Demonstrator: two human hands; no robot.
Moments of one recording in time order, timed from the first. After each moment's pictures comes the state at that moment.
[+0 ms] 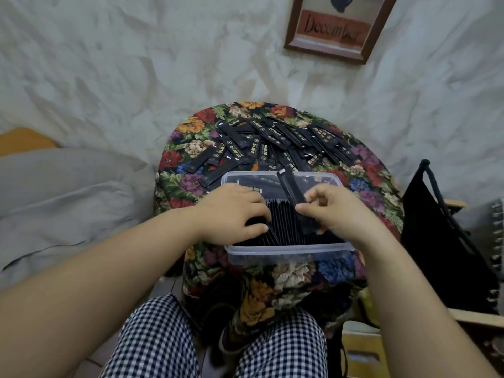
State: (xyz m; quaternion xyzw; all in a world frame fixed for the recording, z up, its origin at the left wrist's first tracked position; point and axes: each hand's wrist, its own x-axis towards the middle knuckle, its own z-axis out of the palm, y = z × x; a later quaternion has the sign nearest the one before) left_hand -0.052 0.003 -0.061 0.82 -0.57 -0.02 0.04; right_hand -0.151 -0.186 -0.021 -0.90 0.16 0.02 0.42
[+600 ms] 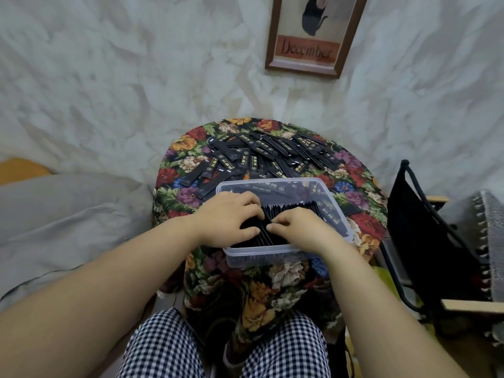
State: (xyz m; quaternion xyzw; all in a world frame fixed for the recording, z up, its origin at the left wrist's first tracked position) left_hand -0.056 0.003 -0.057 0.84 -0.54 -0.04 0.03; right_hand -0.152 -0.158 -0.041 -0.95 0.12 0.11 0.27
